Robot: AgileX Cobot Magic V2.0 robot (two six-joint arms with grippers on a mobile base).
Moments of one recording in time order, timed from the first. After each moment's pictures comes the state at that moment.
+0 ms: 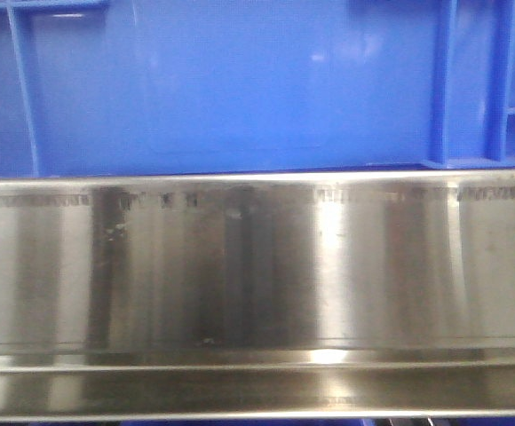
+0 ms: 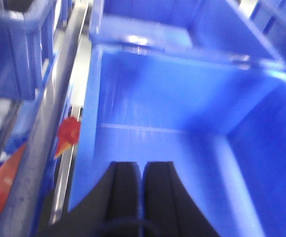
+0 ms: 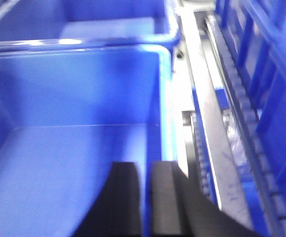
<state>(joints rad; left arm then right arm) -0.53 1.42 -1.63 0.48 0.86 -0.79 0.82 1.43 -1.68 -0.53 1.00 0.67</state>
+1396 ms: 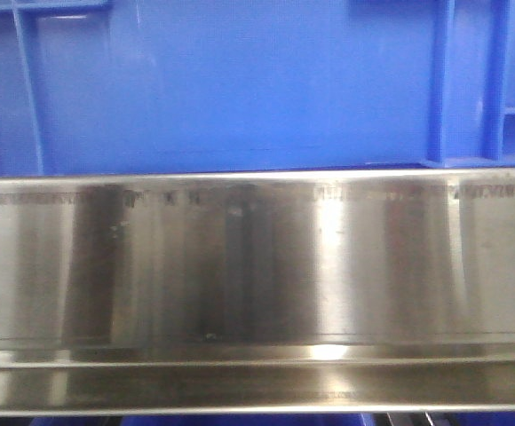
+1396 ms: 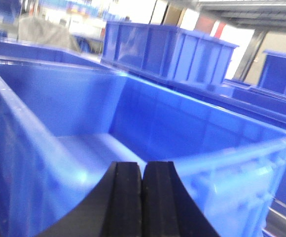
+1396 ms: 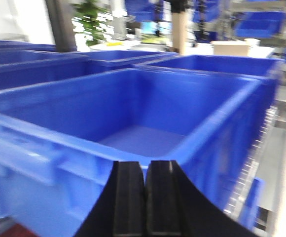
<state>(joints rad) -0.62 0.51 -0.48 0.51 0.02 -0.76 0.94 0.46 -0.63 -0.48 0.34 0.54</state>
